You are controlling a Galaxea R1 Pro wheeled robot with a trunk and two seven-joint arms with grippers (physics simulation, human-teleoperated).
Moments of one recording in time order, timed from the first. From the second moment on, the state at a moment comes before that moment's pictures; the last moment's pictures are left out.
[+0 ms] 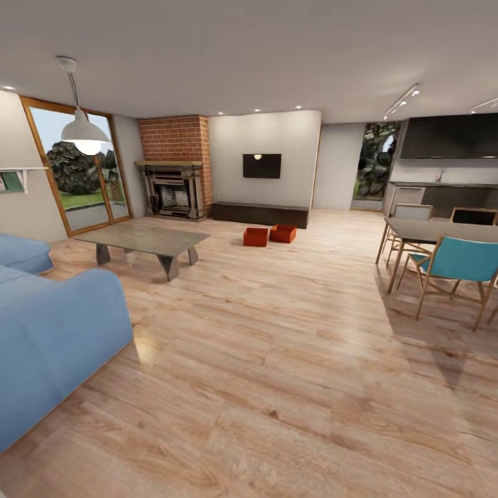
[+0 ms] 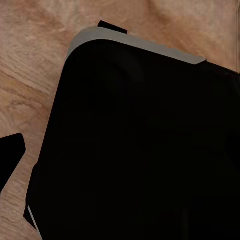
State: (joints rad) left arm 0.00 -0.02 0.07 -0.07 0.26 -0.05 0.01; right arm -0.15 -0.04 0.51 0.03 -0.14 -0.16 -0.03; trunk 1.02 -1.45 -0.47
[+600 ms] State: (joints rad) left arm 0.00 -0.02 0.07 -0.07 0.26 -0.05 0.01; right arm -0.15 -0.04 0.50 0.03 -0.14 -0.17 -0.03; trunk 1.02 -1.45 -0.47
